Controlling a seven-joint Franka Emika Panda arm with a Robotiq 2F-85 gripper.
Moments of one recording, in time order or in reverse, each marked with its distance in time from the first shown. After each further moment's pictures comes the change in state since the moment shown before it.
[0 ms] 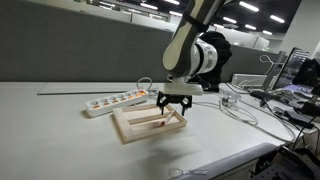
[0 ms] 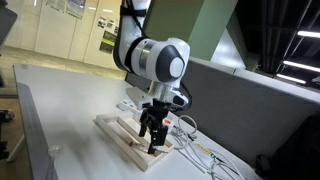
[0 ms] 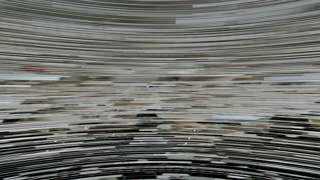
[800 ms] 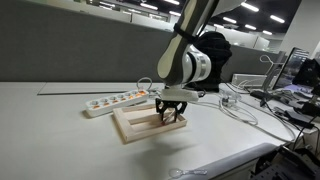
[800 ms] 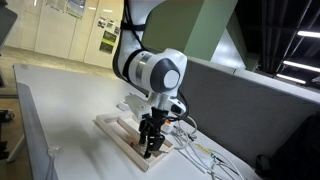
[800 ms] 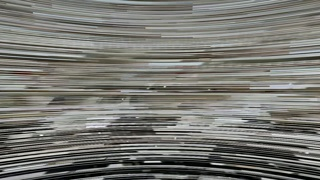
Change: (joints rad) arm 0.016 0.097 -0.002 0.053 0.073 0.064 -0.087
